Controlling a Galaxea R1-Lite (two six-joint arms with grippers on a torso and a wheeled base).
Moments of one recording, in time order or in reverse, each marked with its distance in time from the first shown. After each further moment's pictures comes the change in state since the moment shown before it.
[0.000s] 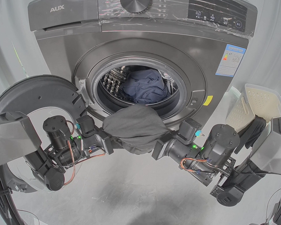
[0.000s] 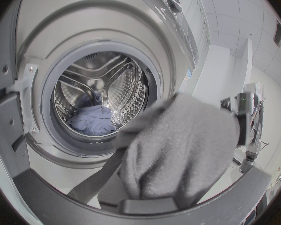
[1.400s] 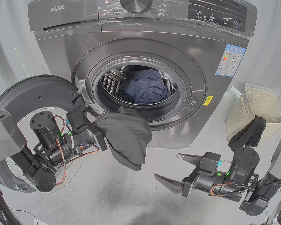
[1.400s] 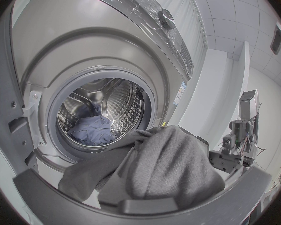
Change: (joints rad) left arm -0.001 -0.120 0.052 0.000 0.006 -0.014; right arm -0.039 -0.117 0.415 -0.013 0.199 -0.078
